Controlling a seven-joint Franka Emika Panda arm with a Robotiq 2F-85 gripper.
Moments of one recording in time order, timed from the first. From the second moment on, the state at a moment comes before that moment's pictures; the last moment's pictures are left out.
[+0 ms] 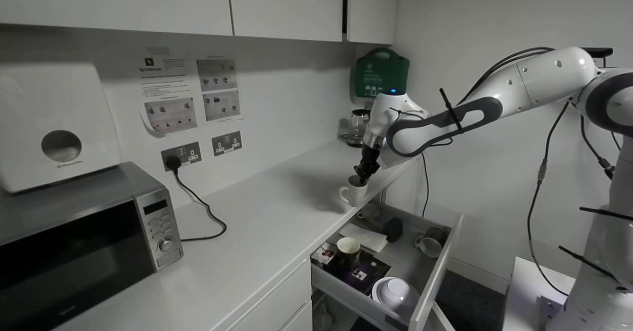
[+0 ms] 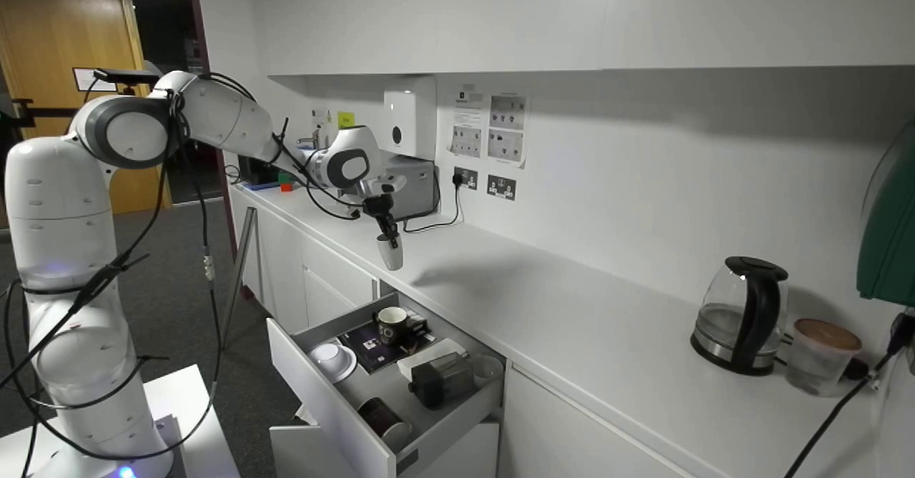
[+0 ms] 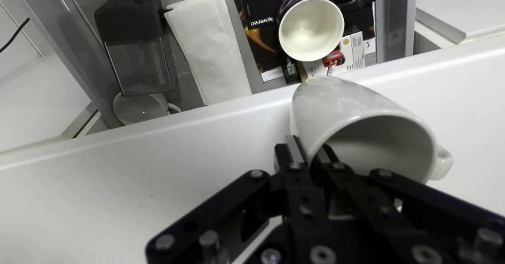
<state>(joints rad) 0.07 0.10 0.04 -1.96 -0.17 2.34 0.44</state>
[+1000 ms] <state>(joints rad) 0.07 0.10 0.04 -1.97 -0.17 2.34 0.44</state>
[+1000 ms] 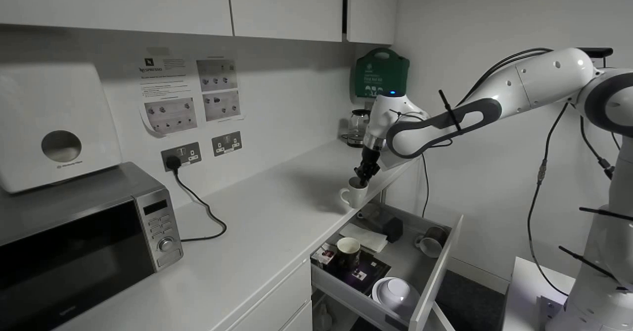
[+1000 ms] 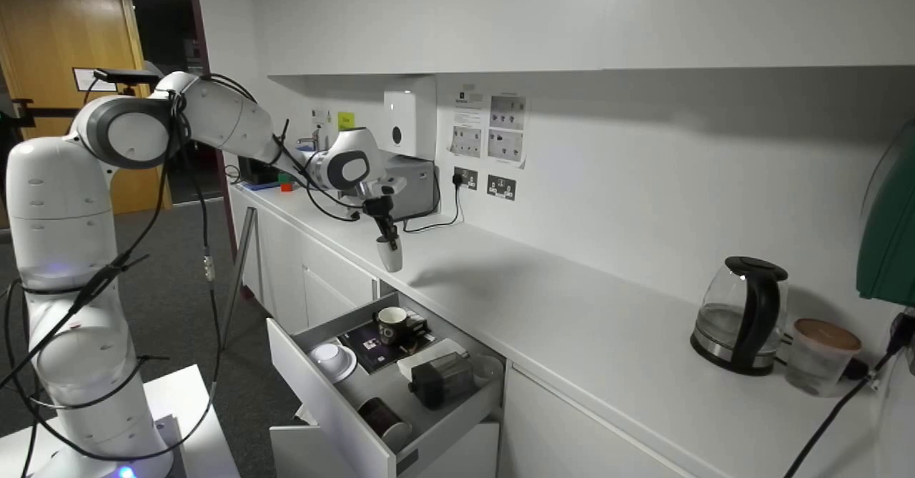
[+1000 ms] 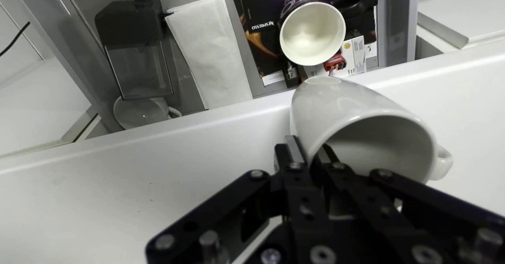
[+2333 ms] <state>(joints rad) 0.09 0.22 0.04 -1.76 -0.15 2.18 0.44</state>
